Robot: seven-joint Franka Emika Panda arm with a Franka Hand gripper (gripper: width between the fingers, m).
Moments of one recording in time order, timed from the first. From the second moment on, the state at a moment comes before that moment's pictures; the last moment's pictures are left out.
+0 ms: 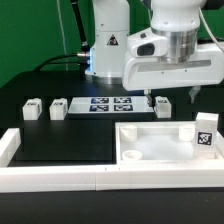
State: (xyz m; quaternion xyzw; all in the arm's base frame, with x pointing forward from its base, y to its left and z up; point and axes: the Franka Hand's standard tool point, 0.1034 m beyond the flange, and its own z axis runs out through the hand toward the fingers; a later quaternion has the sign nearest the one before) arm 0.419 0.099 0.035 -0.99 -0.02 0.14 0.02
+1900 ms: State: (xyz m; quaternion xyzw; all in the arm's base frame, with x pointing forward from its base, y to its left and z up) arm 0.368 0.104 0.005 -0.89 0.04 0.45 0.00
